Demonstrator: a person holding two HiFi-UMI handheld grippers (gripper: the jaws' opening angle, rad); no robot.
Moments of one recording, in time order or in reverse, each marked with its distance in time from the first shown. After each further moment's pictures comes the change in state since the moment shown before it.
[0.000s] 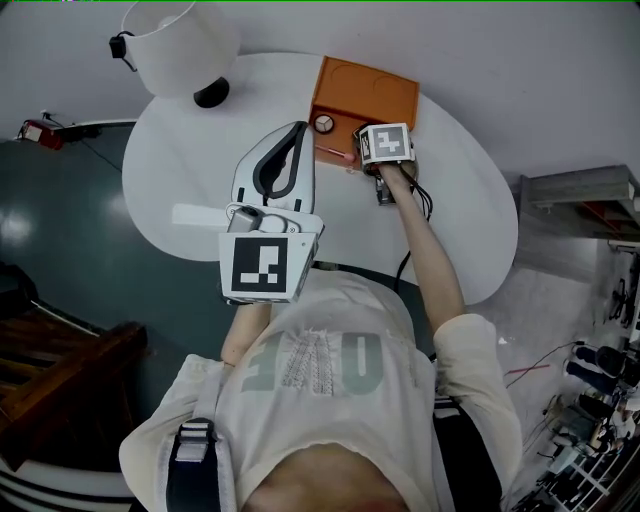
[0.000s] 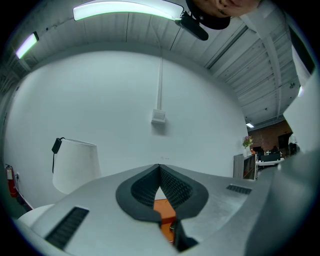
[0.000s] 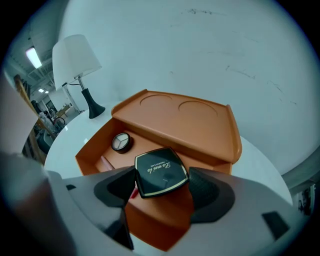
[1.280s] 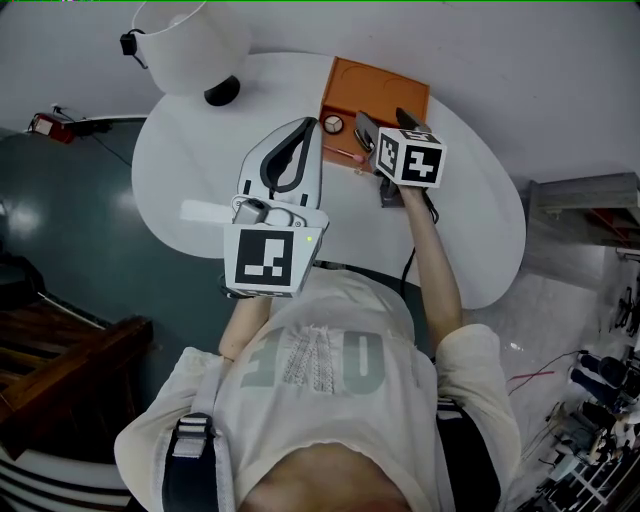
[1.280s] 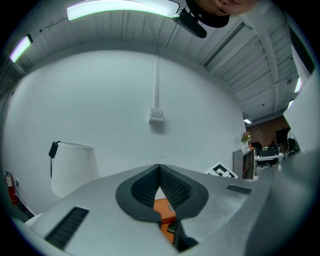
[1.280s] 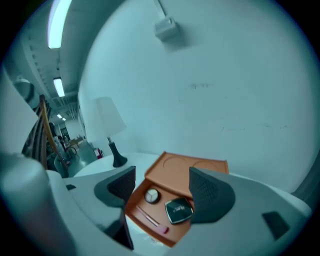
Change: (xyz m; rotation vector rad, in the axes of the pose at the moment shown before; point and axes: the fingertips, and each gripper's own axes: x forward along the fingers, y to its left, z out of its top) left arm 0.005 0.002 0.000 0.047 0.031 -0.018; right arm -0.112 0.039 0.085 0.046 -0.479 0.136
